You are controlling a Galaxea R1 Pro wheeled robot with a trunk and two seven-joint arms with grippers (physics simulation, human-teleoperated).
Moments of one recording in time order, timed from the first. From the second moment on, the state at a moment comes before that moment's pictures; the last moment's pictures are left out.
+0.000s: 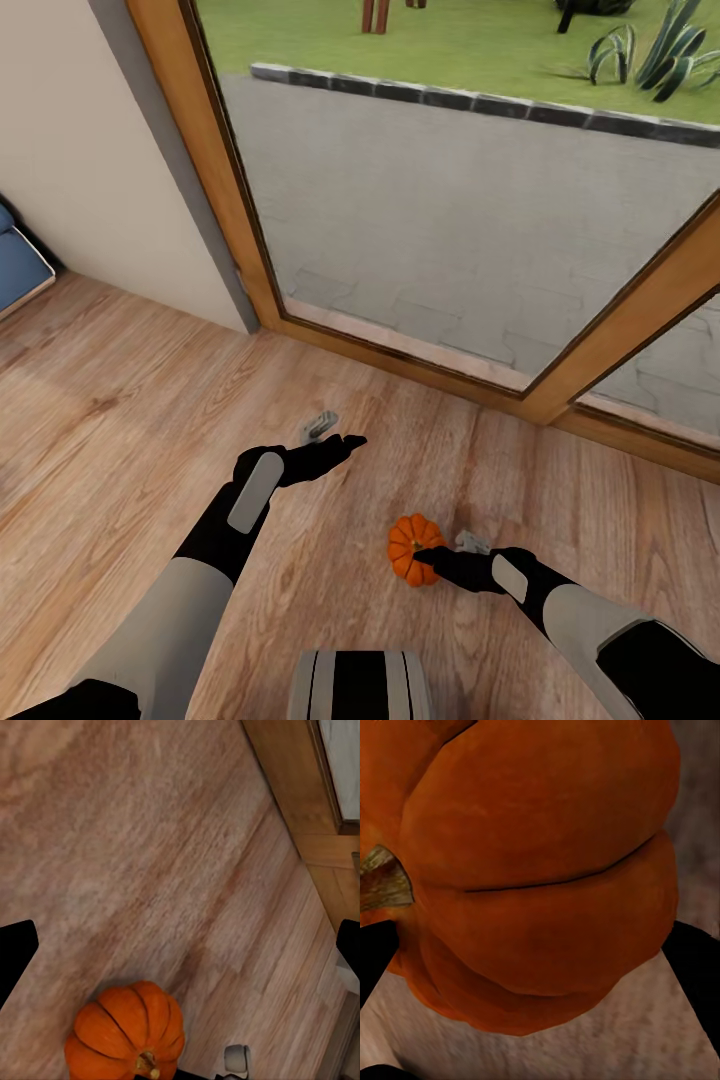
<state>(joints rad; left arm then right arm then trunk) -0.79 -0.14 -0.15 -0.97 0.84 0.71 0.10 -0.85 -0.06 0.47 -0.08 -0.84 0.39 0.39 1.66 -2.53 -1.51</state>
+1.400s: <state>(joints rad) -0.79 -0.14 -0.15 -0.97 0.84 0.71 0.10 -0.85 -0.06 0.47 -0.08 -0.83 0.38 0.37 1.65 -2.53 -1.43</state>
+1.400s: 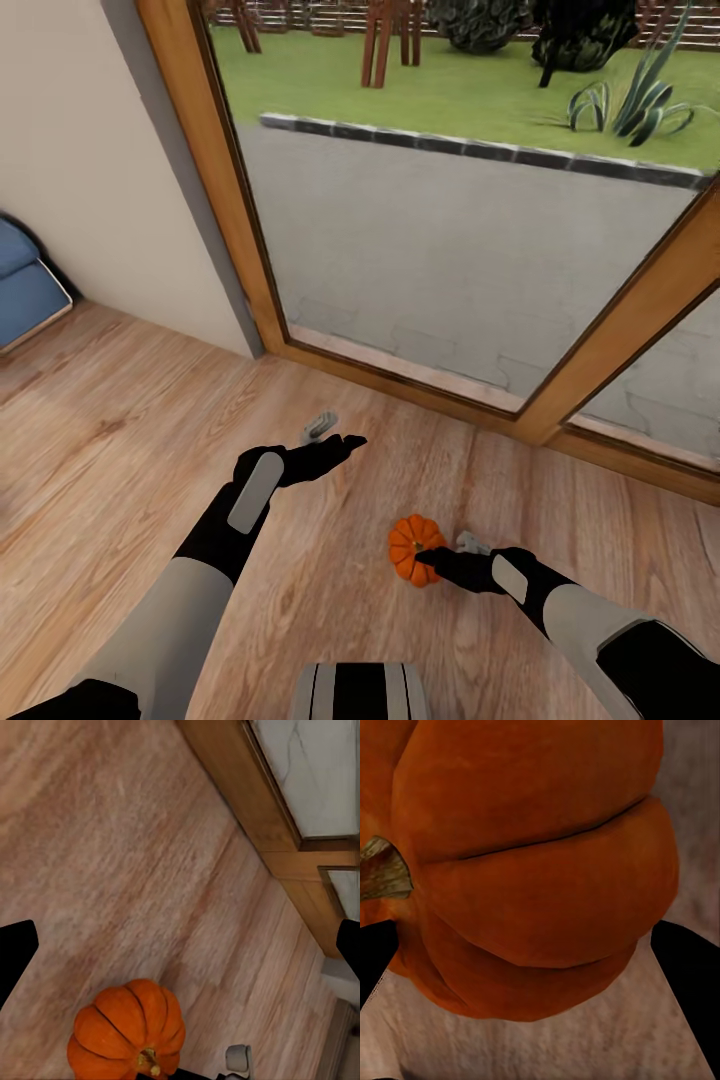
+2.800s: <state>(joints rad) -0.79 -0.07 -0.15 -0.96 0.83 0.73 0.10 -0.85 -0.06 0.47 -0.09 -0.83 0.38 0.37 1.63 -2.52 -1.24</state>
